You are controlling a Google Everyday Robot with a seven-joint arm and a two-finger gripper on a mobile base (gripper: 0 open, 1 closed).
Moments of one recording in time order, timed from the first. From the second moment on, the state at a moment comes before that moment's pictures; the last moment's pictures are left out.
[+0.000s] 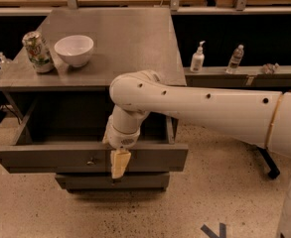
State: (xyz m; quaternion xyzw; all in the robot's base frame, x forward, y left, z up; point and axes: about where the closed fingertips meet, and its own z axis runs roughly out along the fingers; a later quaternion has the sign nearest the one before) arm 0.499 0.089 0.666 -0.81 0.56 0.13 0.11
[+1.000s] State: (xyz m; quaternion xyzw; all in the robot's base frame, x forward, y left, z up) arm 0.414 0.070 0.702 -0.81 0.55 0.17 0.12
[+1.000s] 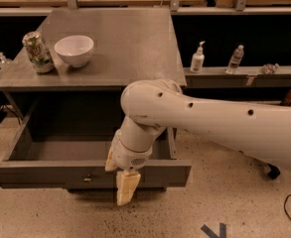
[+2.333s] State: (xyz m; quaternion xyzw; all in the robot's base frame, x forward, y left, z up) arm 0.474 0.011 0.749 -0.74 0.61 0.14 0.25
